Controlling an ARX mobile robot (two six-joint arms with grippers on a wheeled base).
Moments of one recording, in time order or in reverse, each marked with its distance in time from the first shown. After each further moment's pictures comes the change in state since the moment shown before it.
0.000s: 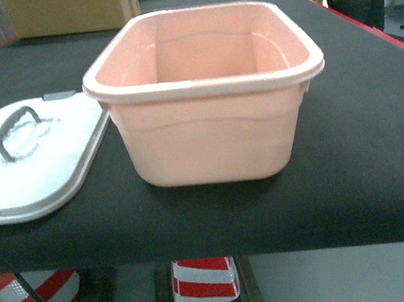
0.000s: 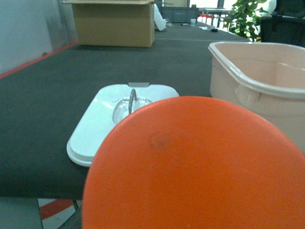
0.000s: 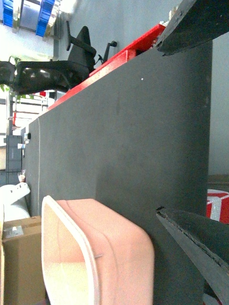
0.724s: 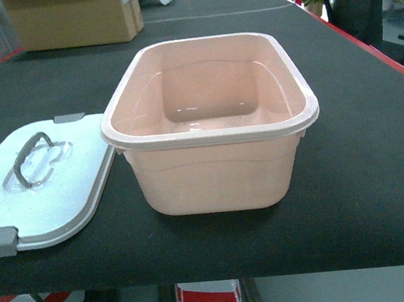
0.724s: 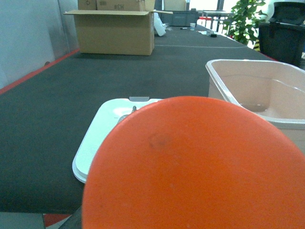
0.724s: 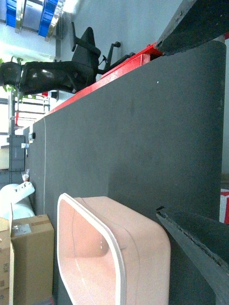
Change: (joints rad) left arm 0.000 0.000 0.000 0.000 -0.001 0.000; right arm 0.000 0.000 0.000 0.000 -0.001 -0.001
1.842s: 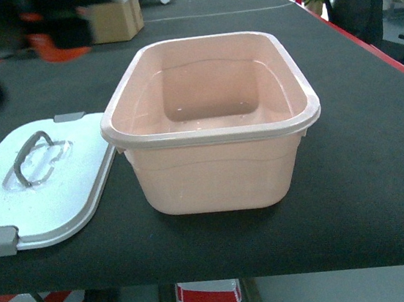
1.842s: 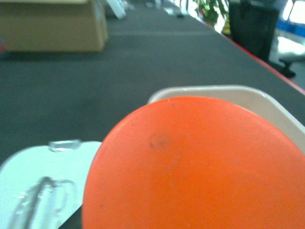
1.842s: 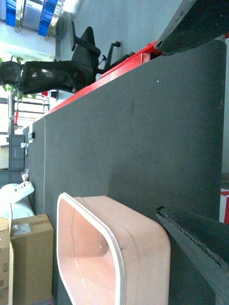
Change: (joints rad) left arm -0.350 1.577 0.845 0.615 -0.169 -0.038; right arm 0.000 0.000 0.000 0.000 0.000 0.000
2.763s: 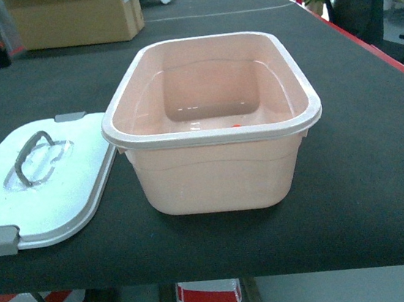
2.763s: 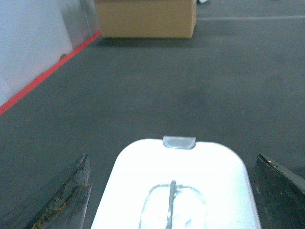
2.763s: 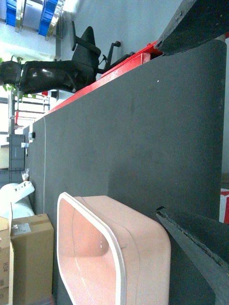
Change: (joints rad) left arm 0.383 0.193 0.121 0.059 0.056 0.099; right arm 0.000 0.000 0.000 0.000 0.000 0.000
